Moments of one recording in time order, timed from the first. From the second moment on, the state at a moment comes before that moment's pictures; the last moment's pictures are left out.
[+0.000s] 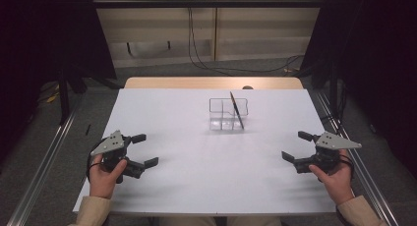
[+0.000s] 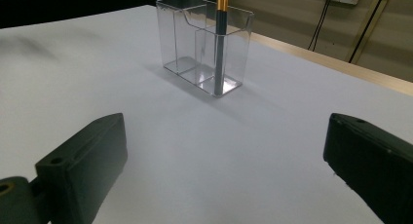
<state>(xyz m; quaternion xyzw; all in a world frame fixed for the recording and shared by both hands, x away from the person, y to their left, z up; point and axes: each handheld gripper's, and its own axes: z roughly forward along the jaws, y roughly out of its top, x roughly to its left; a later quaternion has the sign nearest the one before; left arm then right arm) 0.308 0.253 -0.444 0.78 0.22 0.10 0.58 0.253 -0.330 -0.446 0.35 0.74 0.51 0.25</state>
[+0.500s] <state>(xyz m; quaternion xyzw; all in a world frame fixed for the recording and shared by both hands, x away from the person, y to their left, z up) 0.308 0.252 -0.444 0.77 0.22 0.10 0.58 0.244 -0.333 -0.449 0.35 0.75 0.51 0.24</state>
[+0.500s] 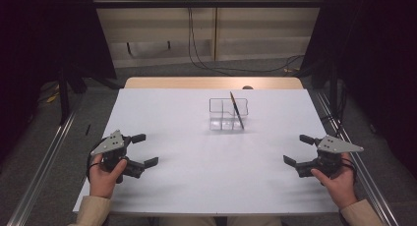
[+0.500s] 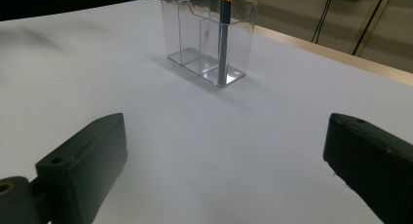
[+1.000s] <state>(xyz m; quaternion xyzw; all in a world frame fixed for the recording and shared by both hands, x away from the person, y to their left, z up) 0.308 0.252 -0.444 0.78 0.22 0.10 0.58 0.231 -0.343 -0.449 0.36 0.74 0.51 0.24</state>
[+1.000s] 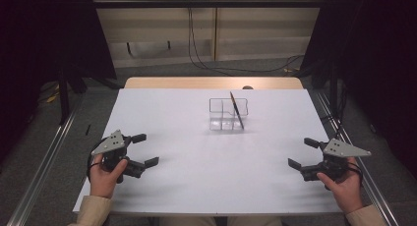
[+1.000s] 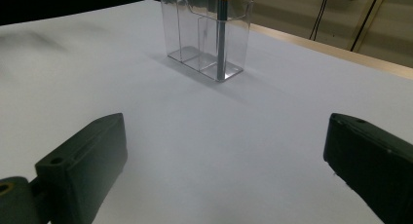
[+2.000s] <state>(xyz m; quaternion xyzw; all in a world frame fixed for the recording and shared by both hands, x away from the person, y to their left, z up) 0.310 0.252 -0.445 0.77 0.22 0.10 0.59 0.219 -0.351 -0.449 0.36 0.75 0.51 0.24</state>
